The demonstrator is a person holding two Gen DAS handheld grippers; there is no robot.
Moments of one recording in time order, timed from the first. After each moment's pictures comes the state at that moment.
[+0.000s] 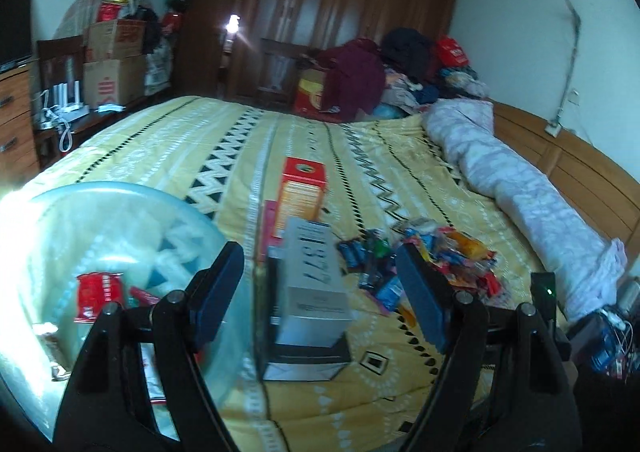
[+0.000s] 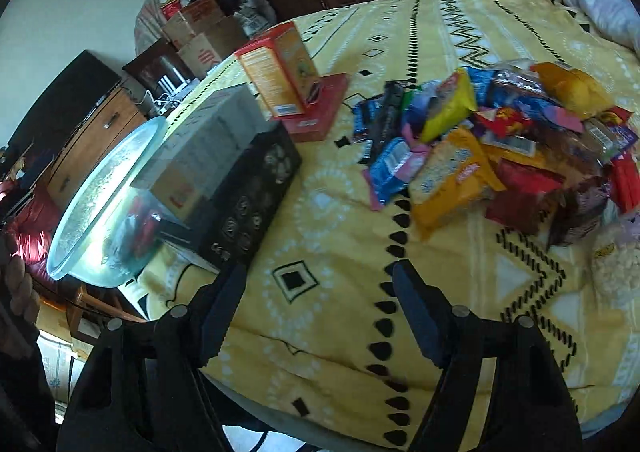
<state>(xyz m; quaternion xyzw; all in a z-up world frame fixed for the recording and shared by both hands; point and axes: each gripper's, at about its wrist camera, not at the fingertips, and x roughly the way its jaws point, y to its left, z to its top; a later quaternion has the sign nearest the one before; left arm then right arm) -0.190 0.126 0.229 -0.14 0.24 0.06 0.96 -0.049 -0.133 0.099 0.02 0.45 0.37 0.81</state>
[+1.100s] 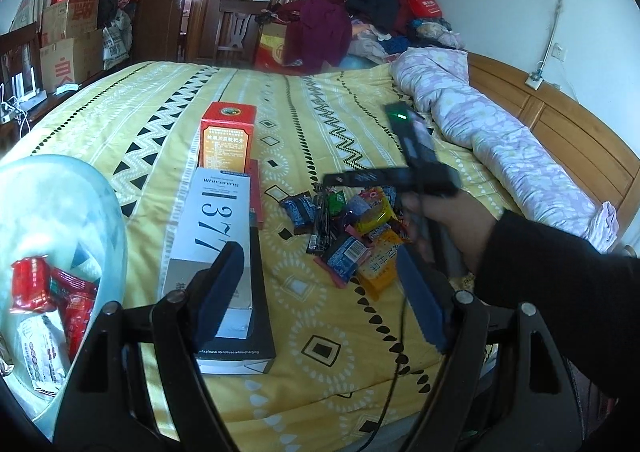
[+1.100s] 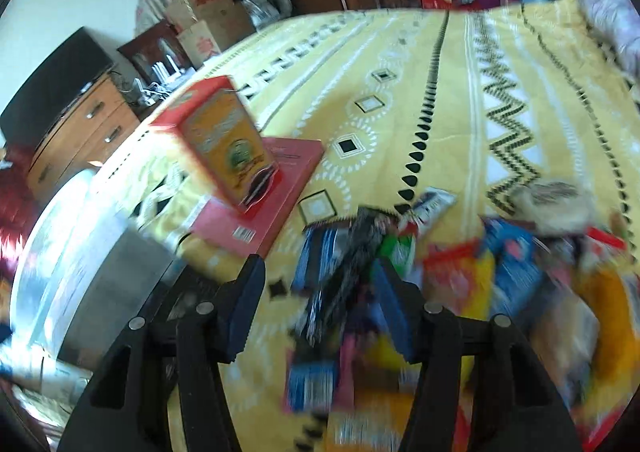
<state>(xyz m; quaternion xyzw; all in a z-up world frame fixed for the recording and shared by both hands) -0.136 0.078 0.195 -0.14 0.31 0.01 0.94 0.158 -0.007 0.103 -0.06 0.46 0.40 0.79</state>
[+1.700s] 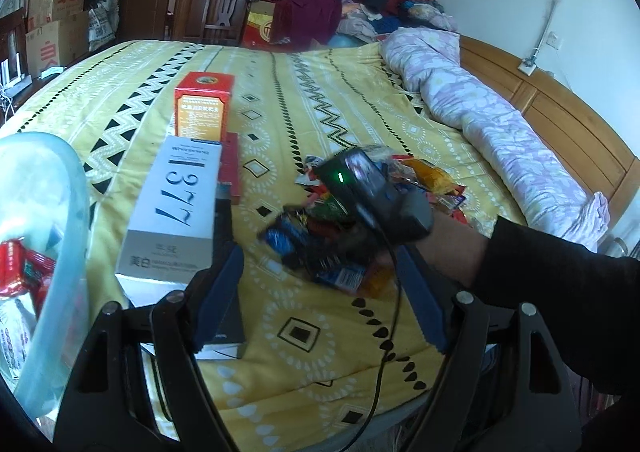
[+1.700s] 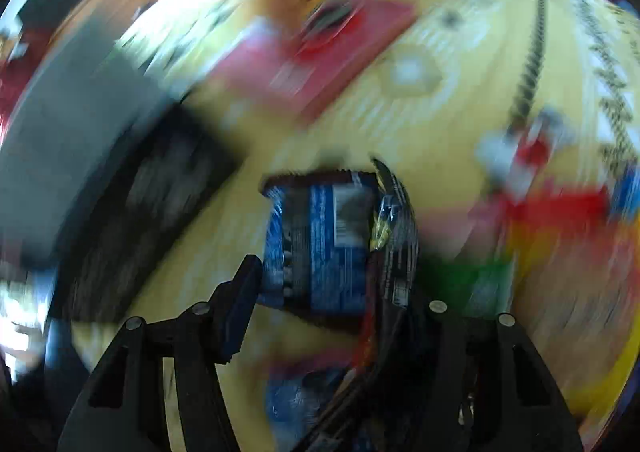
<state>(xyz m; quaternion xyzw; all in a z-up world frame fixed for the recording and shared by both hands) -0.131 0.059 0.180 -0.15 0.34 -0.02 0.93 0.065 0.011 0.021 -0.23 0.54 0.47 0.66</state>
